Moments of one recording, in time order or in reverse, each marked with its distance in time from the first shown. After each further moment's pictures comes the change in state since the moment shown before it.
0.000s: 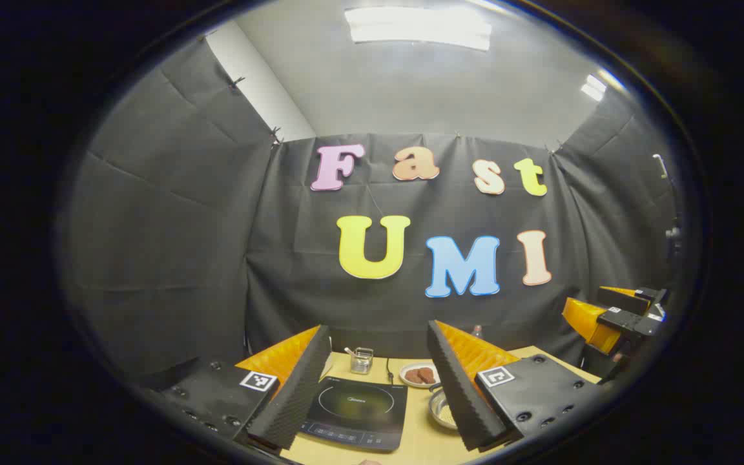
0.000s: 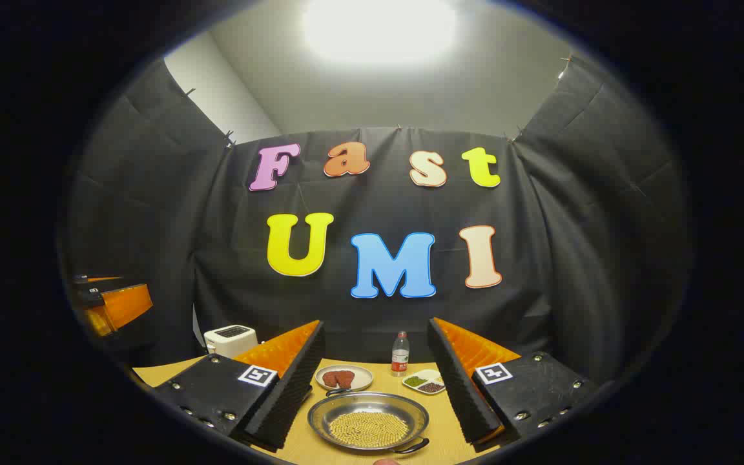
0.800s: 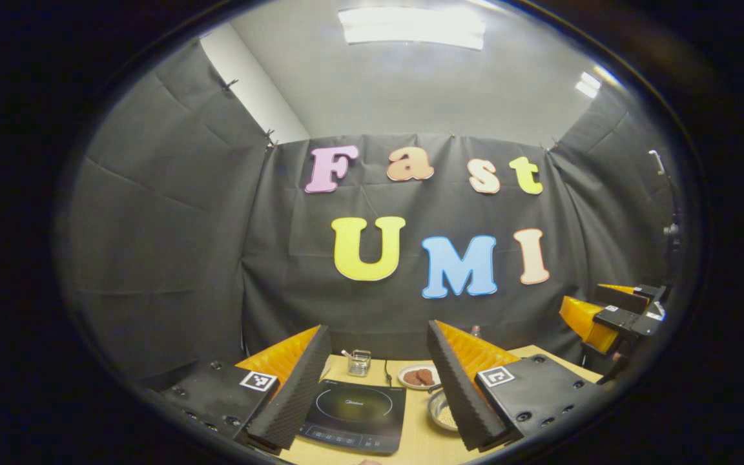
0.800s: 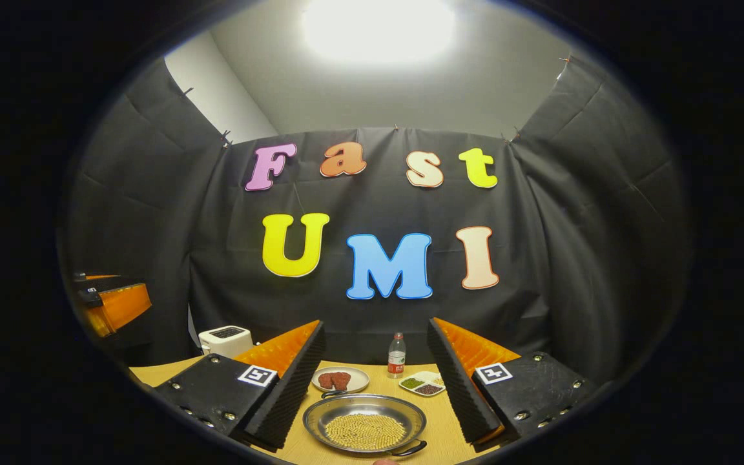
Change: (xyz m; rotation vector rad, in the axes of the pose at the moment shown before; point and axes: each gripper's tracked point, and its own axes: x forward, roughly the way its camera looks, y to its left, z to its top) left arm 0.010 -0.012 -0.001 0.015 -0.008 -0.019; right arm 0.007 -0.006 -0.004 -0.001 -0.005 -0.017
